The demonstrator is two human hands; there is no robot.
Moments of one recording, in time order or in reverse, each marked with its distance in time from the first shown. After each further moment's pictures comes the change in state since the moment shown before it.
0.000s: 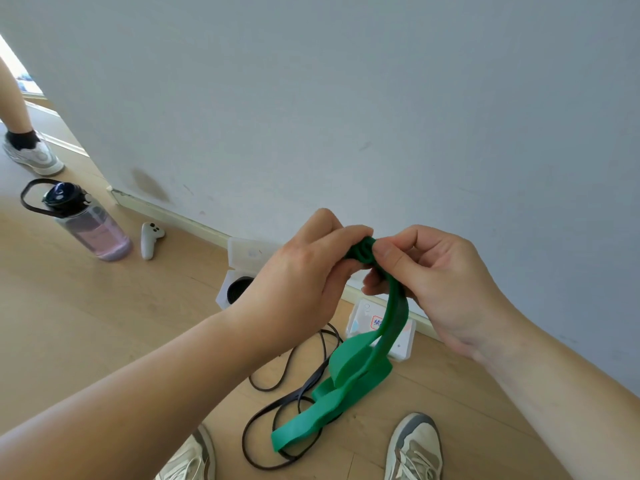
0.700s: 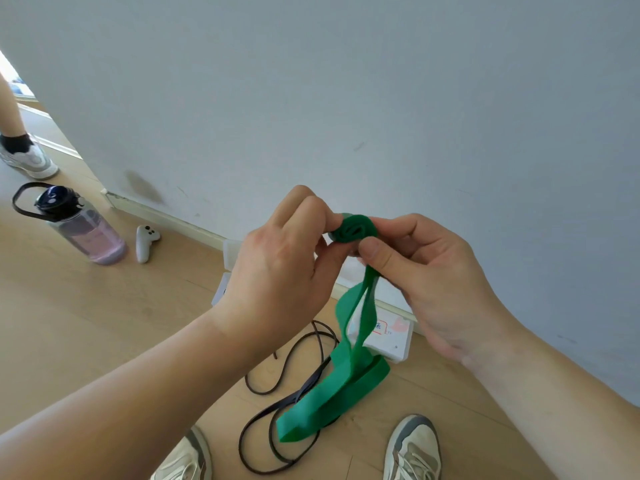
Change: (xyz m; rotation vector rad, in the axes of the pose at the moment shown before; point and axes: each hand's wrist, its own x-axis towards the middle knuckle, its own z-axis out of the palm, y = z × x) left_hand 0.009 0.011 -0.011 0.130 0.247 0.019; right_hand -0.001 -0.003 0.006 0.181 -0.019 -0.103
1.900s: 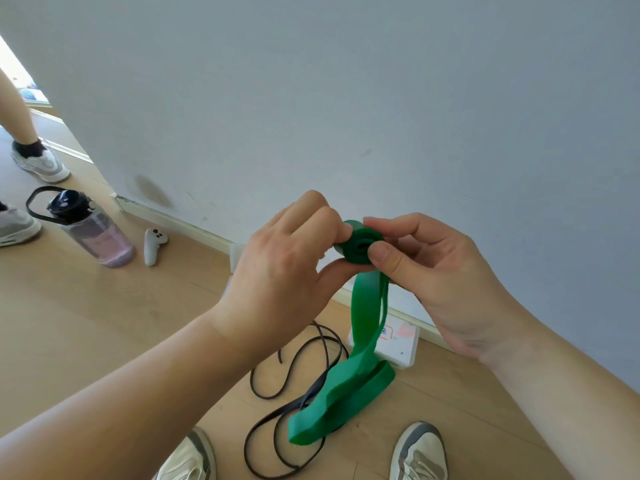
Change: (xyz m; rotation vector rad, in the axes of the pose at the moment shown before) left_hand 0.004 -0.008 -0.004 0.025 -0.006 0.126; right_hand 0.007 -0.008 -0.003 -0.041 -0.121 -0.020
